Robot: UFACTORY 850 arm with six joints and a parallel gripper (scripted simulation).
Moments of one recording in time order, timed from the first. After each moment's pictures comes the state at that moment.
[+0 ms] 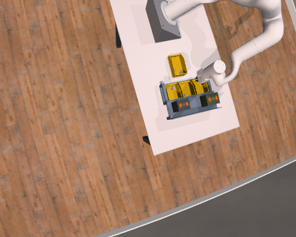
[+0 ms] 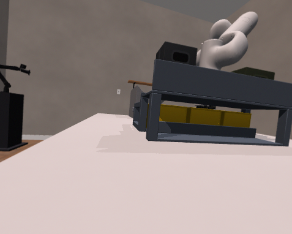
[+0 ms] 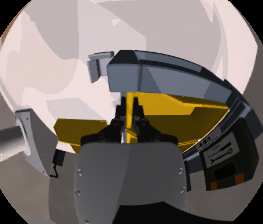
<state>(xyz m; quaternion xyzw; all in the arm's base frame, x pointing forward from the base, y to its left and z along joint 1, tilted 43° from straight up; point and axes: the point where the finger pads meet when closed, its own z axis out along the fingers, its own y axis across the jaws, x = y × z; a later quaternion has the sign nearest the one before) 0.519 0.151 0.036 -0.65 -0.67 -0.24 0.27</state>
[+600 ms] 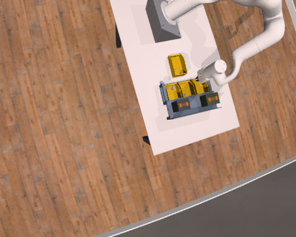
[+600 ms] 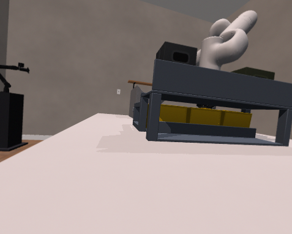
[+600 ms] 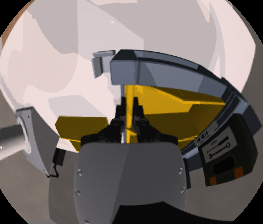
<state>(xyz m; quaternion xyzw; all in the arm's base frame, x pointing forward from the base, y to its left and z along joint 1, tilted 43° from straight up) 0.519 0.144 0.043 -0.65 -0.67 -0.24 0.27</state>
